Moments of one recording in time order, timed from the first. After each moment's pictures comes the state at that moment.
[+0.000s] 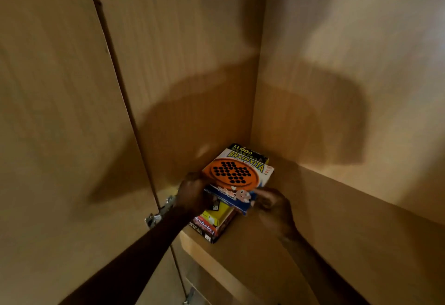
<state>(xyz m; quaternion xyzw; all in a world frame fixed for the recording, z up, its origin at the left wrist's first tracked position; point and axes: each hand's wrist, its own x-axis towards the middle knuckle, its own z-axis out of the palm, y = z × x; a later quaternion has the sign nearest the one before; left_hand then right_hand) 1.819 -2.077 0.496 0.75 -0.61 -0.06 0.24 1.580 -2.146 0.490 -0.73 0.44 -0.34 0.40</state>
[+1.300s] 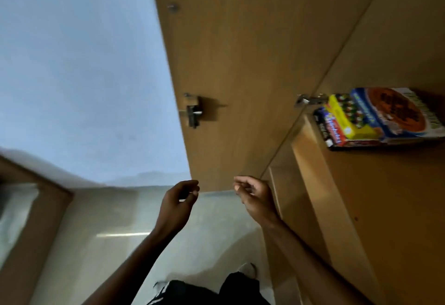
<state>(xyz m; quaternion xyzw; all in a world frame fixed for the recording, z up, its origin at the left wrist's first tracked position) 1.606 -1.605 0.396 0.79 0.02 -0.12 0.60 1.581 -1.824 0.390 -0.78 0.17 0.00 0.59</state>
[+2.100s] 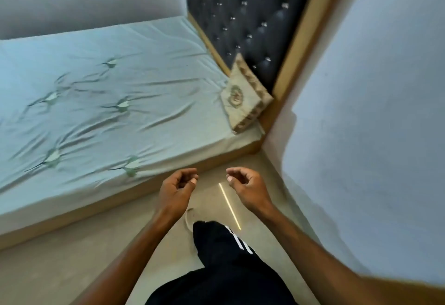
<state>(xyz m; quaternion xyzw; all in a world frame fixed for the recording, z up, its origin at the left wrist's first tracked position) 1.363 -1.089 0.384 0.60 0.48 0.26 0.58 1.545 -1.185 0.388 -0.74 -0.30 0.37 0.47</state>
